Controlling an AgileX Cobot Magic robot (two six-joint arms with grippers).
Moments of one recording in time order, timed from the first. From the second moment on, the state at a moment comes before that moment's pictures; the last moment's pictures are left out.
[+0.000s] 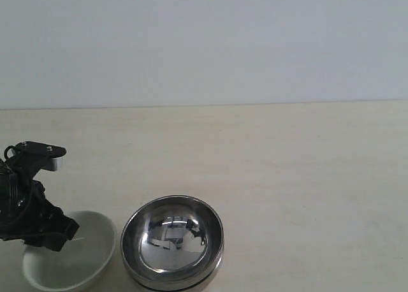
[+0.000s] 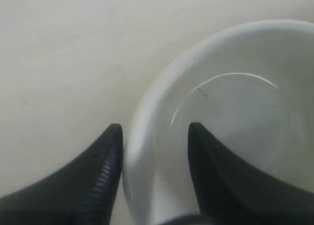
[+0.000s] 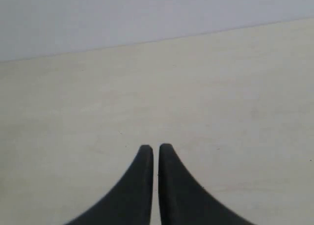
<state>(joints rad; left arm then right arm) -0.20 1.69 -0.81 -0.16 0.56 0.27 0.15 0.00 0.00 -0.03 0.33 0.20</state>
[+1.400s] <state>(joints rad) -0.13 1.42 -0.97 -0.16 0.91 0.22 0.15 0.00 0.00 -0.03 0.33 0.20</state>
